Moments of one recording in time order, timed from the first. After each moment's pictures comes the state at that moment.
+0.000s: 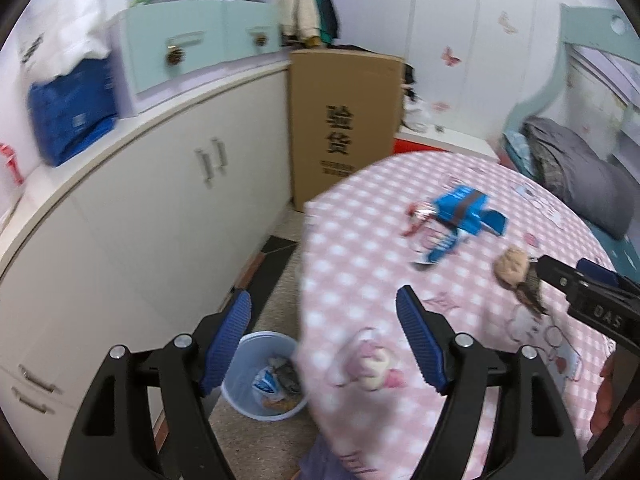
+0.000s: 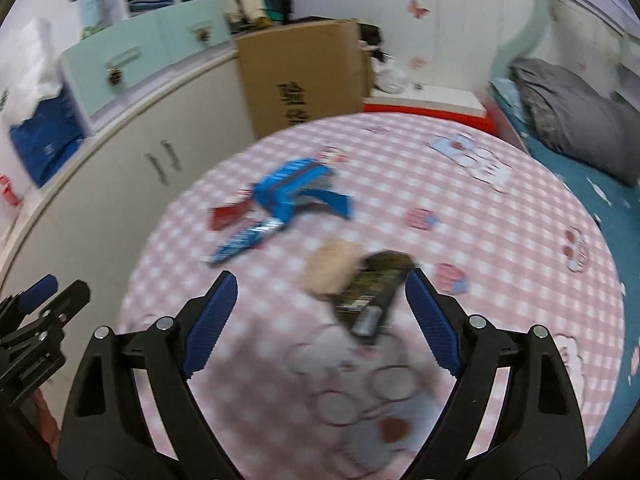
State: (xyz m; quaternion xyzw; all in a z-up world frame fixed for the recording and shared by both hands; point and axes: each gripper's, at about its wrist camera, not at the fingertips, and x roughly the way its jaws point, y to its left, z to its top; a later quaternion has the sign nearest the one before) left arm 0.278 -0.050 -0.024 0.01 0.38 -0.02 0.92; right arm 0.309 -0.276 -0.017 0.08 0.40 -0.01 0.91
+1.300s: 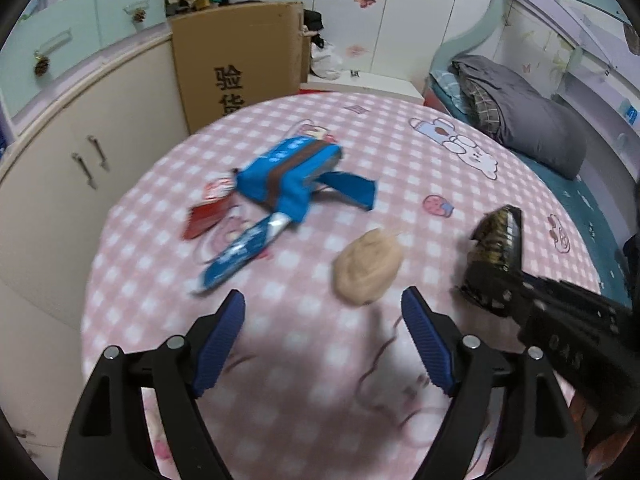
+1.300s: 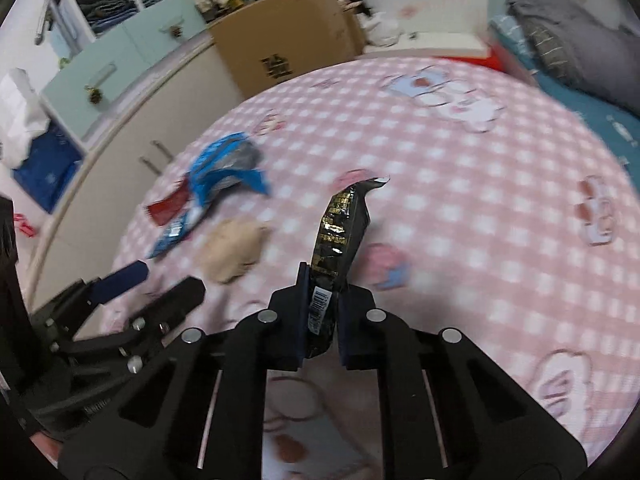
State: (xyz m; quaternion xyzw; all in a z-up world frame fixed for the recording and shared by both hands) left arm 0.344 -0.197 -0.068 0.03 0.46 -0.15 0.88; right arm 0.325 -0.360 -0.053 0.16 0.44 0.02 0.88
